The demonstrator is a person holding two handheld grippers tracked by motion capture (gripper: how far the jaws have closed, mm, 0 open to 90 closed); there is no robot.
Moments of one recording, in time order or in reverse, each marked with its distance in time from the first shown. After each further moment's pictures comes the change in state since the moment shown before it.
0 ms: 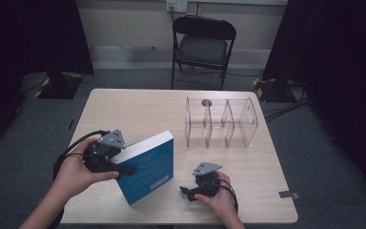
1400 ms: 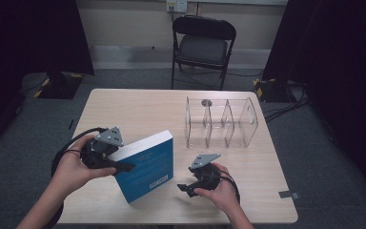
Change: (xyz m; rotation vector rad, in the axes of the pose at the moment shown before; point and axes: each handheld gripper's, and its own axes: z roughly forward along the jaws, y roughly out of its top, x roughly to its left) left arm 0.006 0.001 -0.003 -0.008 -0.015 -0.002; right arm 0.000 0.038 -0.020 0.030 0.144 -0.065
